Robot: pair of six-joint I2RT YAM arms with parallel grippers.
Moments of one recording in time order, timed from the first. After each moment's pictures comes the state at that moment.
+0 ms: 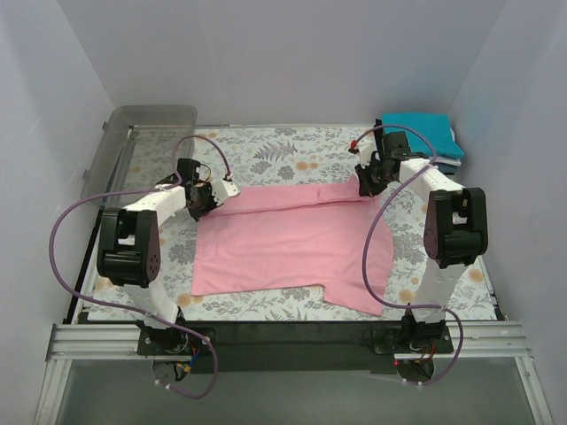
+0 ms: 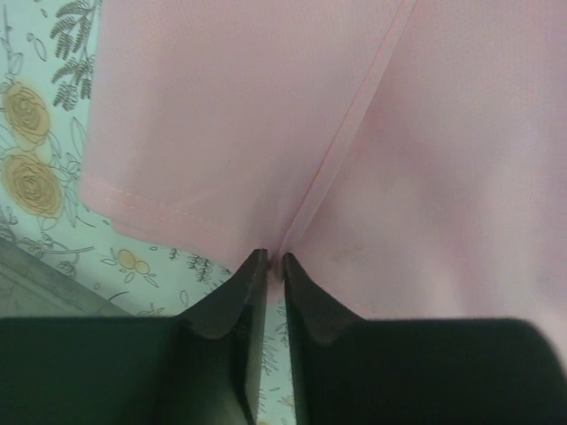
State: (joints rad) left arm -0.10 1.74 1.07 -0.44 0.22 1.02; right arm 0.13 1.89 1.37 -0.53 -0.43 -0.49
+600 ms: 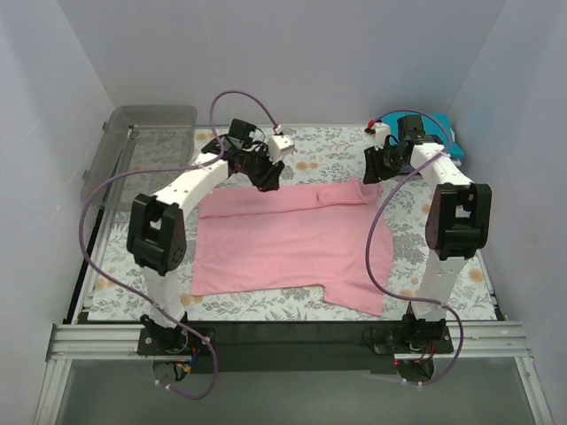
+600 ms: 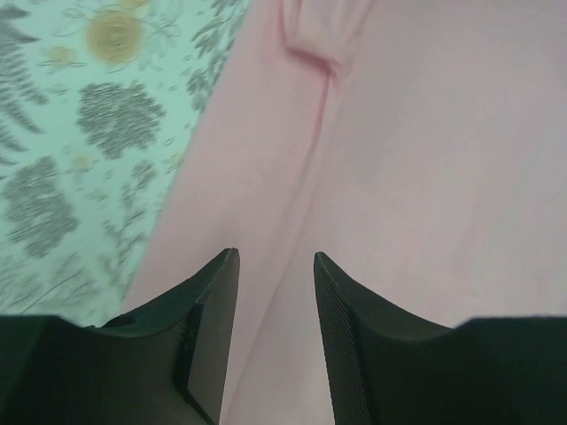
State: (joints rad) left arm -0.39 1.88 1.58 -0.61 0.51 0.55; right arm 0.05 1.95 1.57 -0.69 -0.49 -0.38
